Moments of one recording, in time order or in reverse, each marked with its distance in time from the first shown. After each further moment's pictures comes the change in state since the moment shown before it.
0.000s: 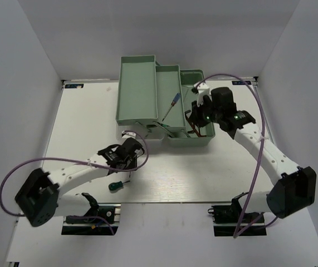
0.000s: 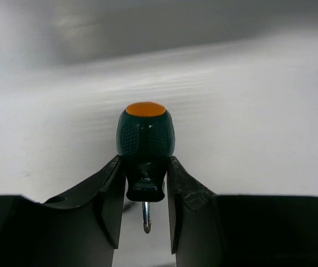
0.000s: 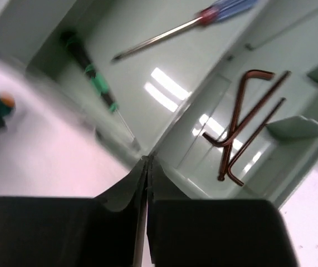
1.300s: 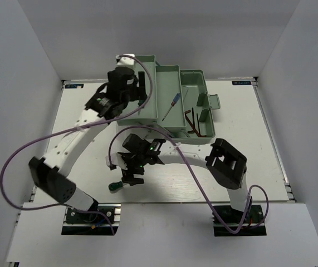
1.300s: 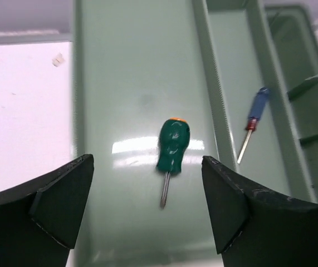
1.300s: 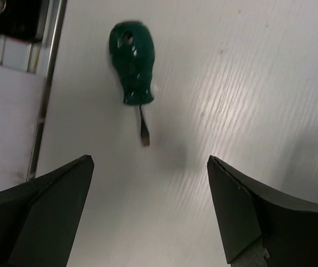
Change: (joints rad) left arm 0.222 0.291 0.959 -0.048 -0.088 0.404; right arm 0.724 0.603 0.214 0.038 -0.177 -0.502
